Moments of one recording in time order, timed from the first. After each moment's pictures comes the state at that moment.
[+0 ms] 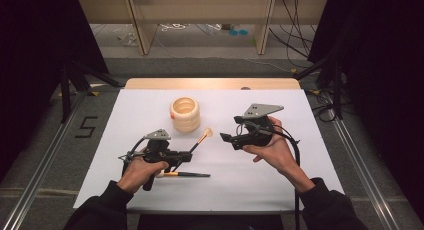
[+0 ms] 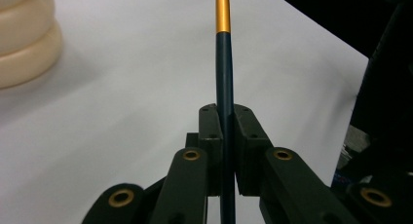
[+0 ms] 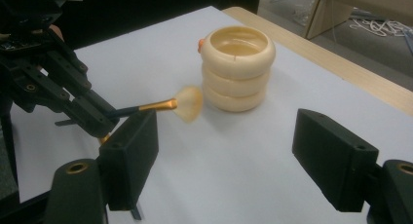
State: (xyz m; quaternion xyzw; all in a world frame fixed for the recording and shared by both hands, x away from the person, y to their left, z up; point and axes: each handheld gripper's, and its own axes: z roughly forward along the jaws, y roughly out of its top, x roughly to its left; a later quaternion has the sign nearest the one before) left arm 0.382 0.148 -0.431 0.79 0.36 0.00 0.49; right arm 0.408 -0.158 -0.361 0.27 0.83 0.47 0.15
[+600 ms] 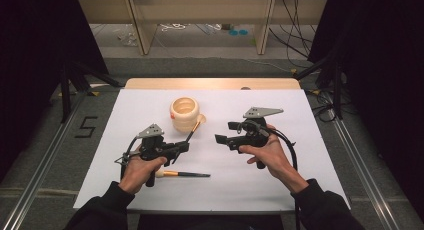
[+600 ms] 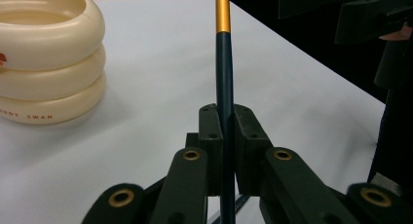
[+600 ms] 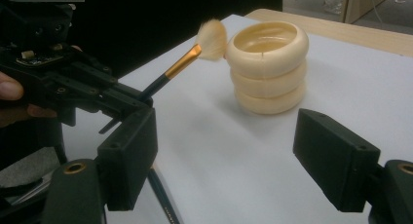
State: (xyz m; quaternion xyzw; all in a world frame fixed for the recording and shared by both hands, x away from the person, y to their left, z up) left arm 0.380 0.153 -0.421 0.75 0.39 0.06 0.53; right arm 0.416 -0.154 -0.386 0.32 0.79 0.53 0.05
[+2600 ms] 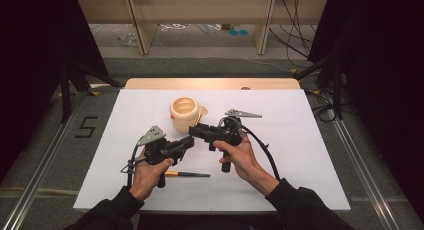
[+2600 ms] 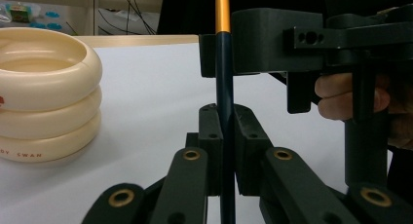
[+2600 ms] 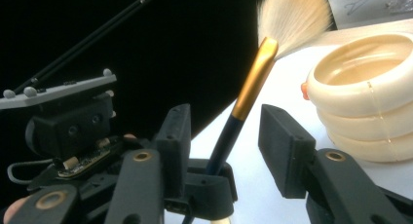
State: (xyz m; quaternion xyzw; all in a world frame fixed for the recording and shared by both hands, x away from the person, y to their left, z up) left arm 0.366 0.135 -0.417 0.69 0.40 0.11 0.59; right arm 0.422 -0.093 -0.407 0.36 0.67 0.64 -0.07
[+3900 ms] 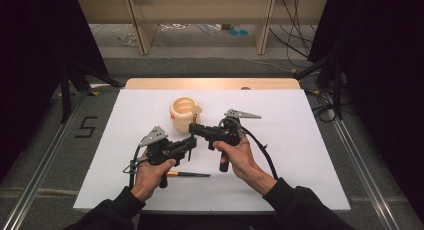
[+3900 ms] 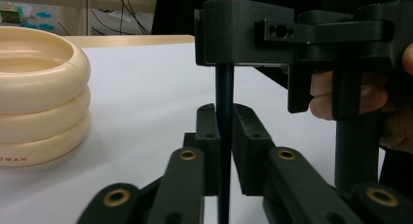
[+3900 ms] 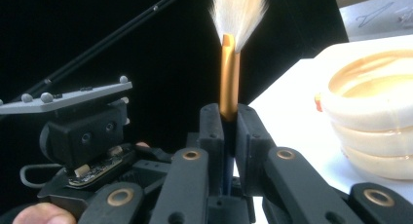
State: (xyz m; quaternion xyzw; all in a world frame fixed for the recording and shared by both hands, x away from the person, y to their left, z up) left arm 0.366 0.130 -0.420 0.70 0.39 0.10 0.59; right arm 0.421 -0.090 -0.407 0.33 0.67 0.66 -0.07
